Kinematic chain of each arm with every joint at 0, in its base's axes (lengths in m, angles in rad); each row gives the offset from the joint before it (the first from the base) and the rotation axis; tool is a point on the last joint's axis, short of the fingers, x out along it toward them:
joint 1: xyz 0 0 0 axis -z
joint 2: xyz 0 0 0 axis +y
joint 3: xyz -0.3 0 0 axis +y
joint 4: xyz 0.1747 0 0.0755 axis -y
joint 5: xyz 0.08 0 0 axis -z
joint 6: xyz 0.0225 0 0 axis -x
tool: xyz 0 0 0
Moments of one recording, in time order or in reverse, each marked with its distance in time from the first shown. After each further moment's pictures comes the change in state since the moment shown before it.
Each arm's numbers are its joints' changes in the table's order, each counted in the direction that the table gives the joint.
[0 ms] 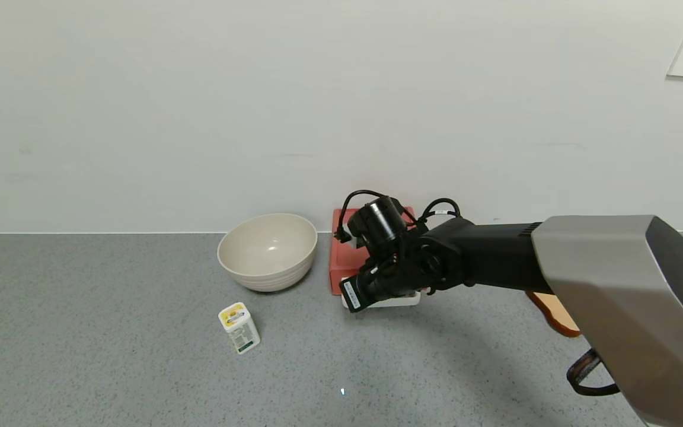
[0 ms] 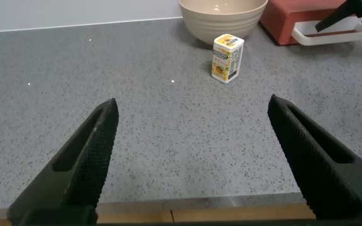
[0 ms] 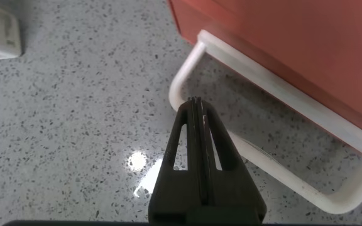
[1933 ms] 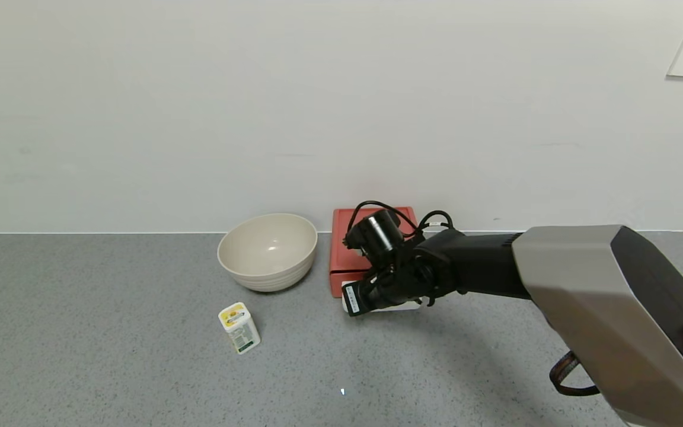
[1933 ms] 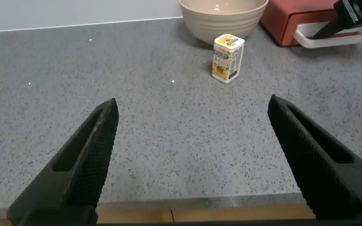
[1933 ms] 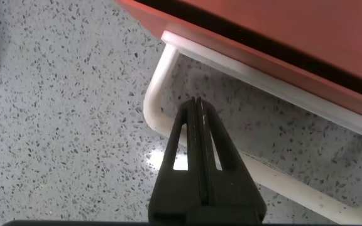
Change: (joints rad) left arm 0.000 0.000 0.000 0.000 0.000 0.000; right arm -0.001 0.050 -0.001 -0.009 0.009 -0.143
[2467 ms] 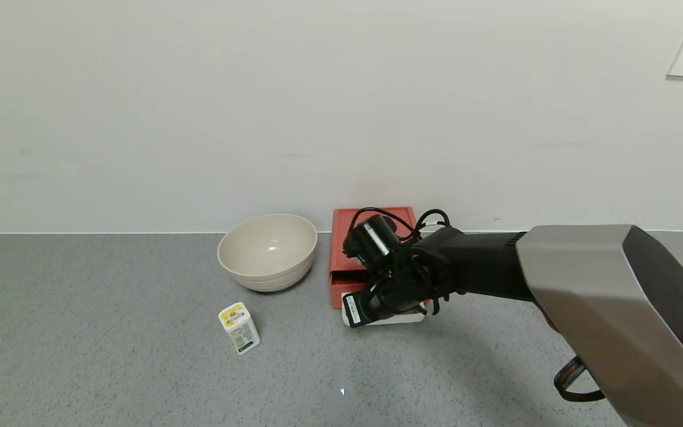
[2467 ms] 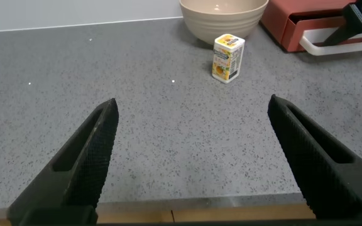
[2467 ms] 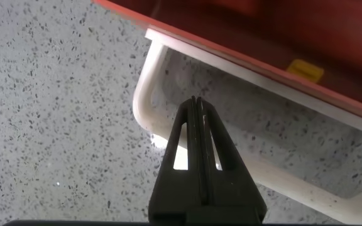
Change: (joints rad) left arm 0.000 0.000 0.000 0.000 0.000 0.000; right arm -0.026 -0.014 0.001 -0.124 -0.002 -0.051
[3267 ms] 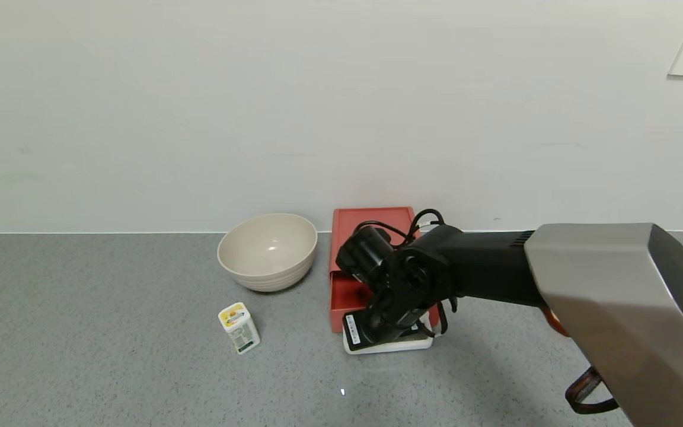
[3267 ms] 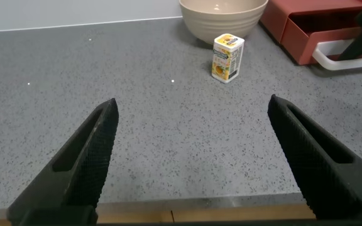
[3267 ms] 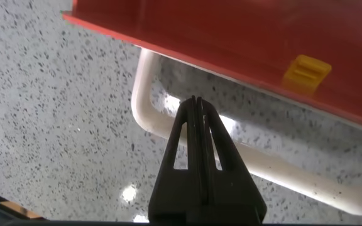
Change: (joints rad) left arm 0.000 0.000 0.000 0.000 0.000 0.000; right arm -0.047 -0.040 0.010 -0.189 -0.049 -0.131
